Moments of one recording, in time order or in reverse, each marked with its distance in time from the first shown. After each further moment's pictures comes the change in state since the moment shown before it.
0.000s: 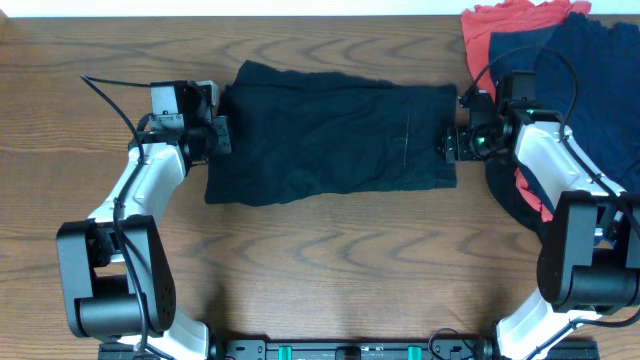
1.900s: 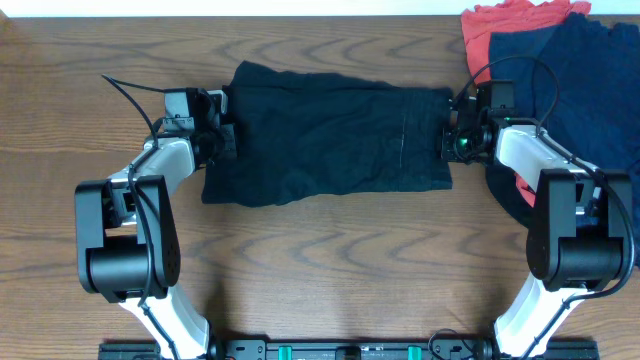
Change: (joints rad) left arm 0.000 0.185 0.005 0.110 -0.014 0.038; right arm 0.043 0.117 -0.026 0.170 -0.004 0.198
